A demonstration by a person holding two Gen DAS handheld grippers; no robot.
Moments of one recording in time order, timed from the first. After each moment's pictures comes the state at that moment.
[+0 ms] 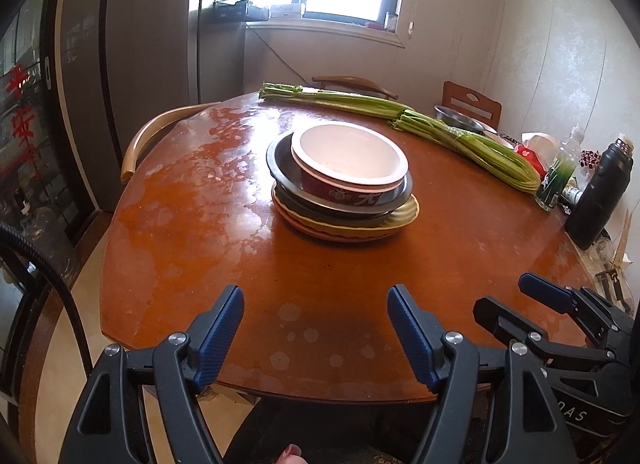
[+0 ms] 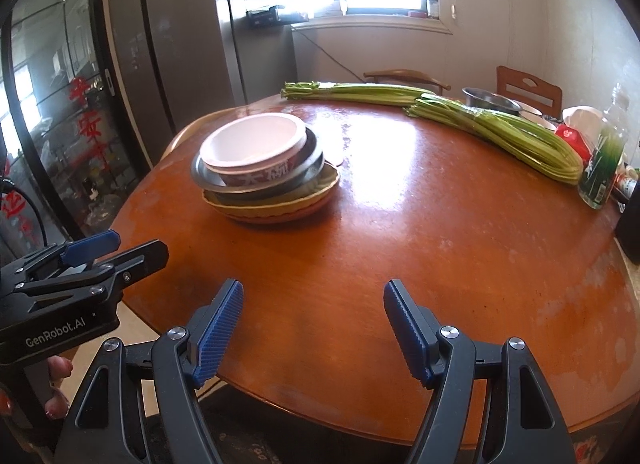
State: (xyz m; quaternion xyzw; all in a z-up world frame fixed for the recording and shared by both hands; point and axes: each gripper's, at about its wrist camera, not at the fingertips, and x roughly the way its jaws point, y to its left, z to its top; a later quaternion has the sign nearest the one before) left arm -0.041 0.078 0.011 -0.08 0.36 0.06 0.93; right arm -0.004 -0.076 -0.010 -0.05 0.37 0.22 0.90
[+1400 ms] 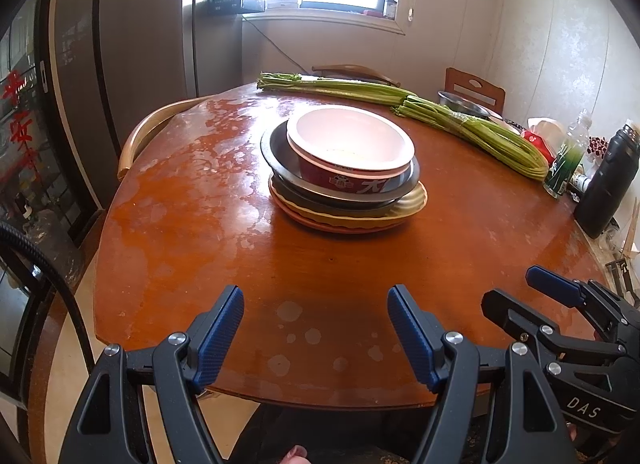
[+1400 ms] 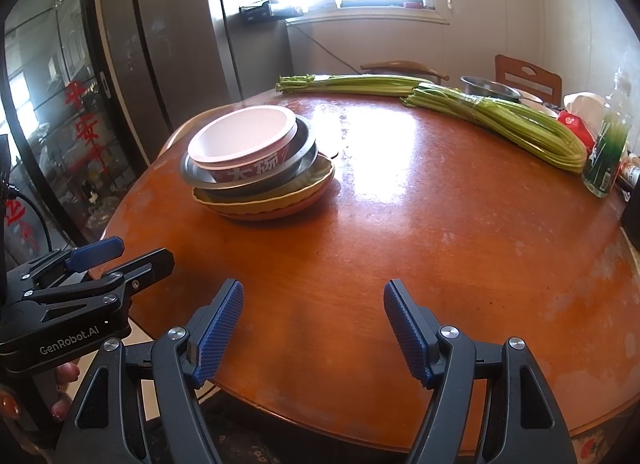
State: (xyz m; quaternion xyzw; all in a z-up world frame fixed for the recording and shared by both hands) left arm -0.030 0.073 0.001 -0.07 0.37 0.06 0.92; right arm 0.004 -0.075 -0.018 -0.04 0.38 0.22 0.90
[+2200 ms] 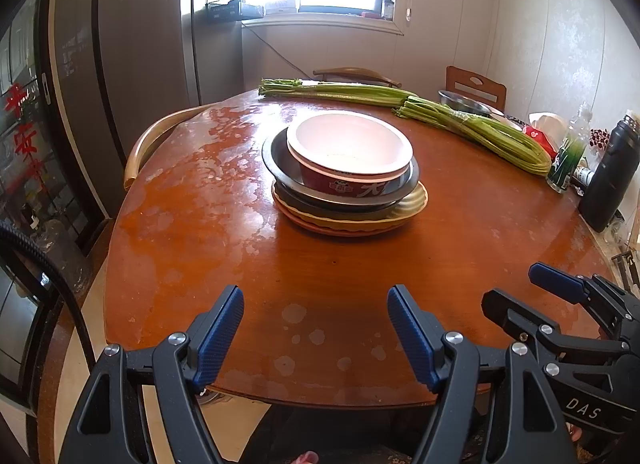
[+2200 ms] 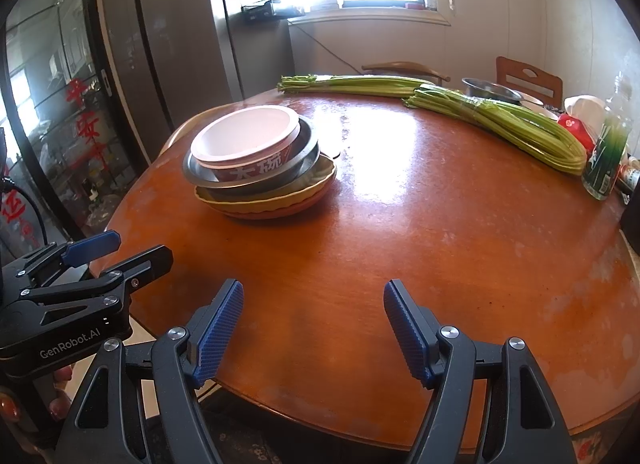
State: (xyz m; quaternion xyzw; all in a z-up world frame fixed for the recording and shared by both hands) left arm -0.030 0.069 0.005 -0.05 0.37 0.07 0.92; right arm 0.005 -0.078 -0.017 -0.04 0.38 0.22 0.90
